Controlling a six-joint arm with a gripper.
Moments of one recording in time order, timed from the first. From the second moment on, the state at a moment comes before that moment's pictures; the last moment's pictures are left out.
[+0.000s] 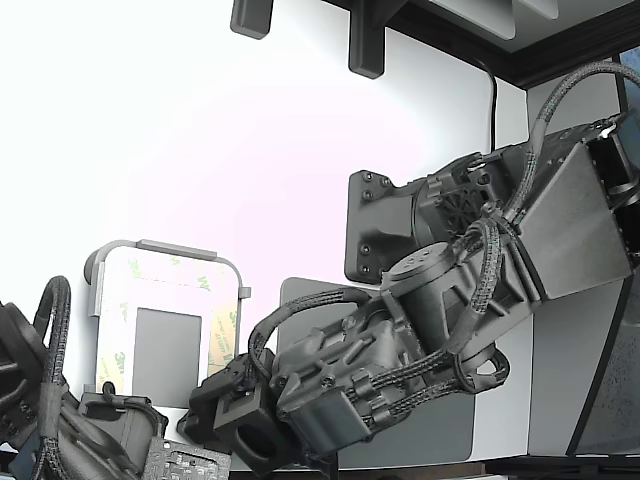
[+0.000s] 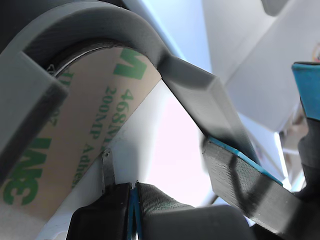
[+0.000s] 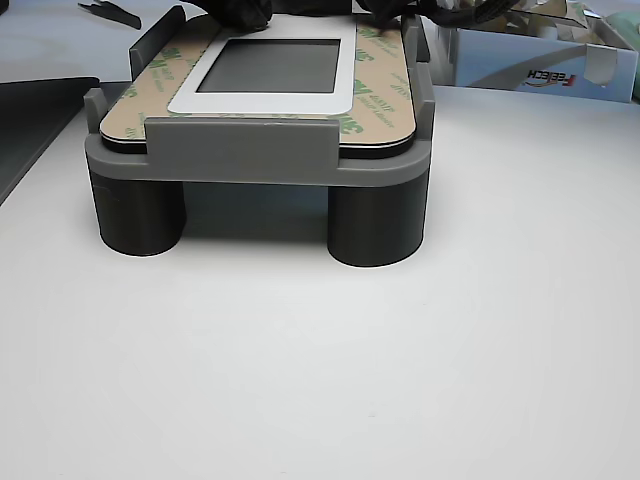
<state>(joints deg) 34.7 95.4 117.4 29.6 -3.2 -104.6</state>
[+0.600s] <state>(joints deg) 35.4 95.7 117.7 30.1 -2.5 -103.8</state>
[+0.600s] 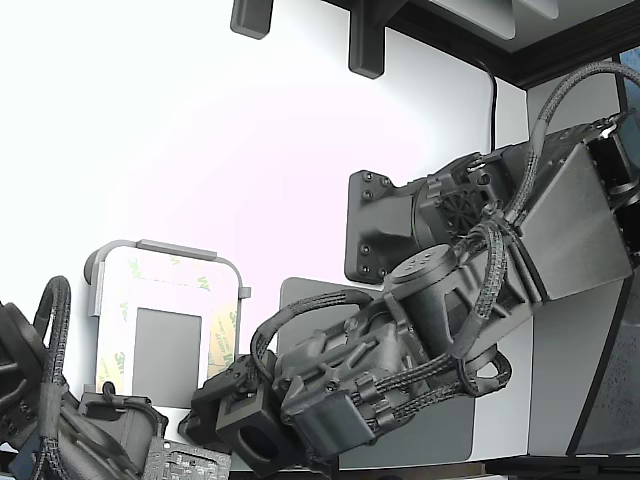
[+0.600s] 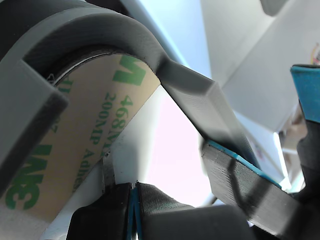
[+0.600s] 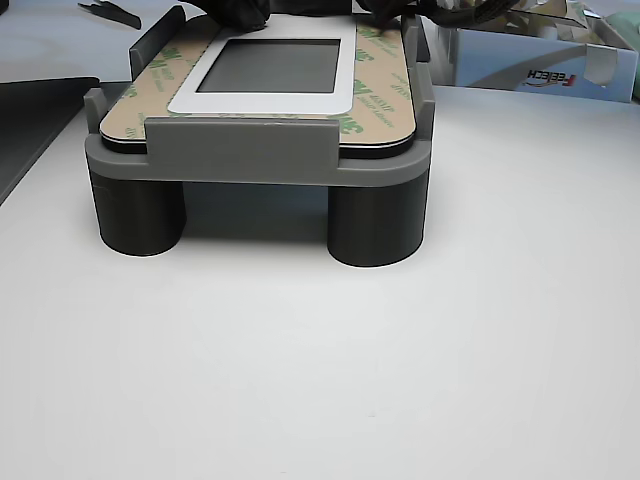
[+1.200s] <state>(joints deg) 35.5 95.4 115.5 32.8 -2.5 -102.9</state>
